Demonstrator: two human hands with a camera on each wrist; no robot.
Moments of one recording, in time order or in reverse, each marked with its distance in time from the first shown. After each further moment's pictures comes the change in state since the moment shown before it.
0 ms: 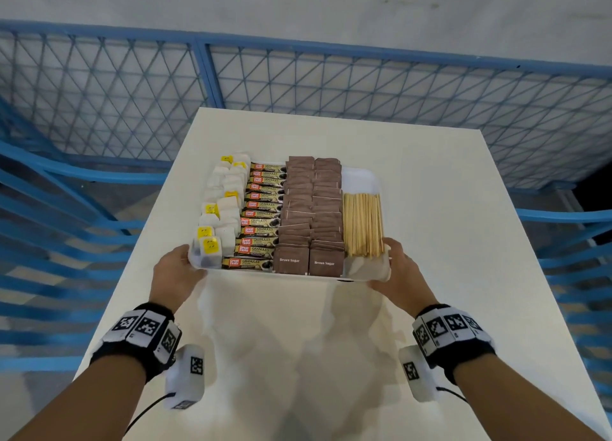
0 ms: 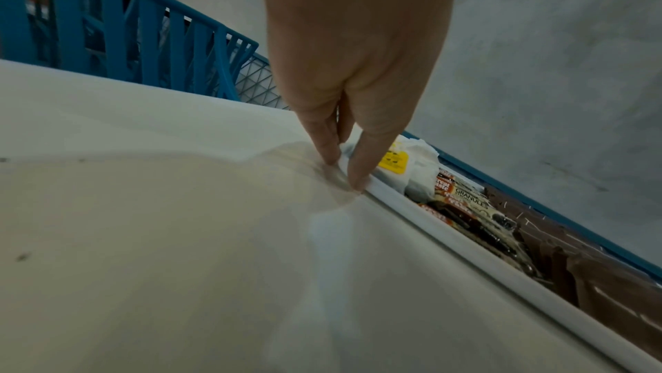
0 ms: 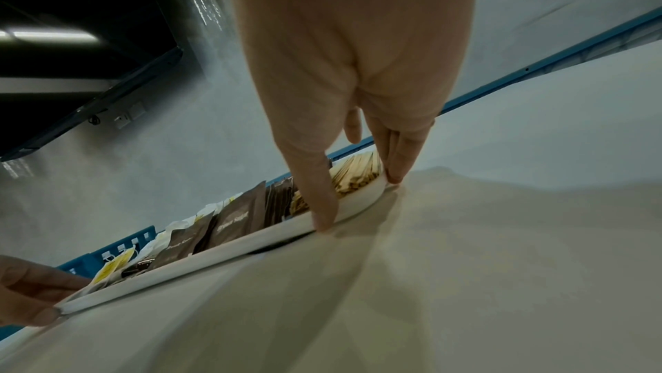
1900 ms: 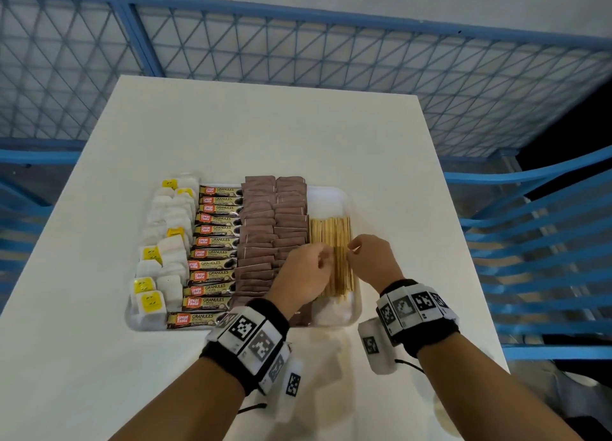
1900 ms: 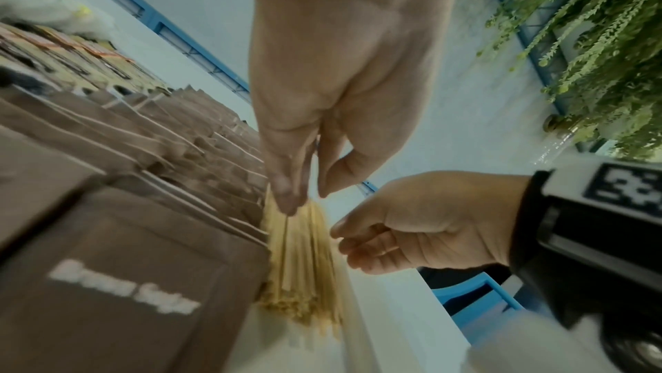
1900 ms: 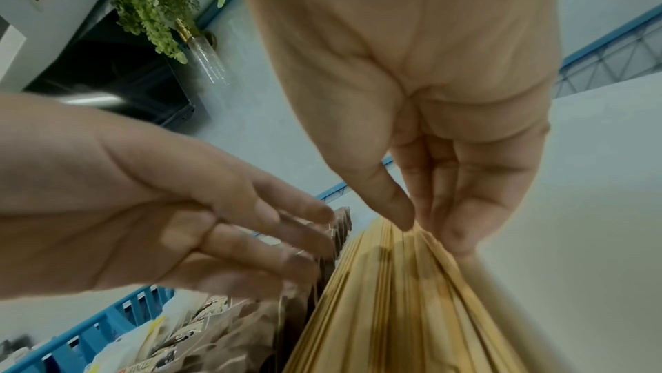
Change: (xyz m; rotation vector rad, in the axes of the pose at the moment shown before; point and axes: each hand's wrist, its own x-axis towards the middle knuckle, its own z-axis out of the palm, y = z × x) left_hand -0.157 0.211 0.151 -0.055 -0.571 0.379; right_hand -0.050 0.013 -0.068 -0.107 -0.049 0.278
